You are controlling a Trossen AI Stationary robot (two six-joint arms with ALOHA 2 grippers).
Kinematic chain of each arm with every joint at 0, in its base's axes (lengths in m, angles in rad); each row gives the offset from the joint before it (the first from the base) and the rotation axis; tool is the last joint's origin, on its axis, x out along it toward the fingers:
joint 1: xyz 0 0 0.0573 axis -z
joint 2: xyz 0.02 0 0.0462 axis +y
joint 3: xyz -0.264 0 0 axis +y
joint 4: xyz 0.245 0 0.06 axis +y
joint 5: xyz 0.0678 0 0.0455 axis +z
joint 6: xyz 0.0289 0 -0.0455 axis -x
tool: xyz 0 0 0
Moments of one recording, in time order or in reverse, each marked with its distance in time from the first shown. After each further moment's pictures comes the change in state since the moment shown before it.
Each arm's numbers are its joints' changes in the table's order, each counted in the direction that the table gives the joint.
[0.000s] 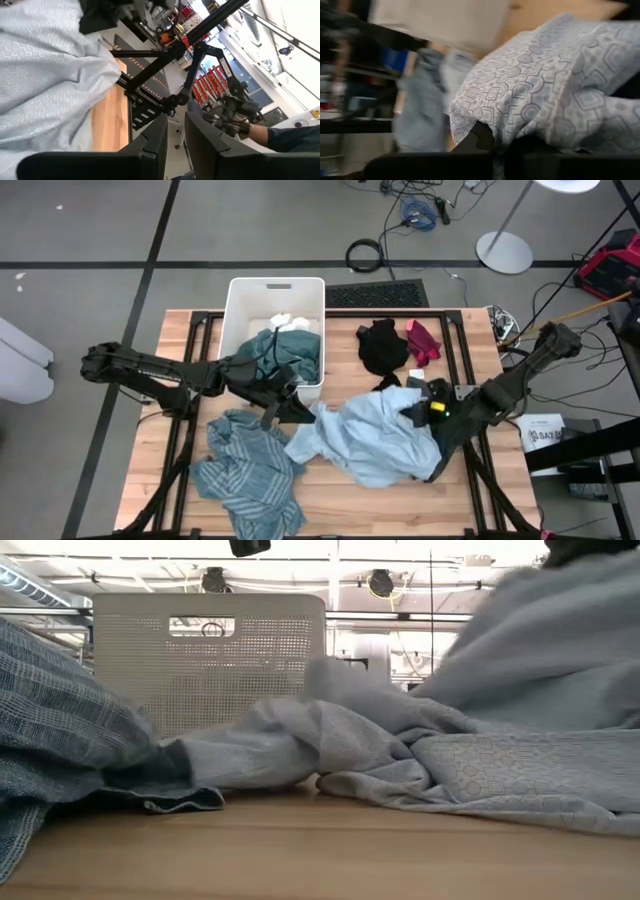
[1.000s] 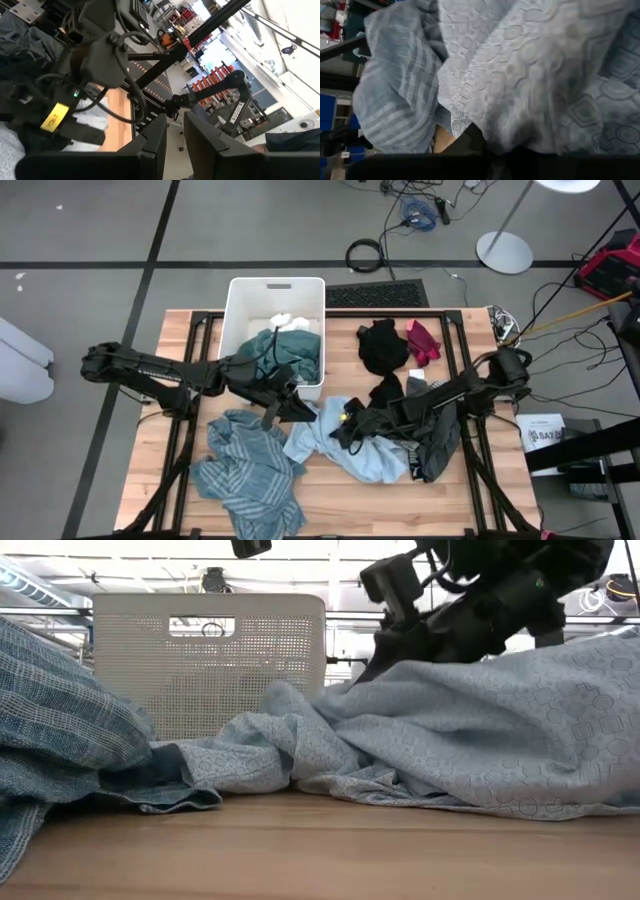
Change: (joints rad) left arm -0.002 0.000 0.000 -0.001 0.019 -0.026; right arm 0.393 0.830 -0.002 -1.071 0.557 0.525
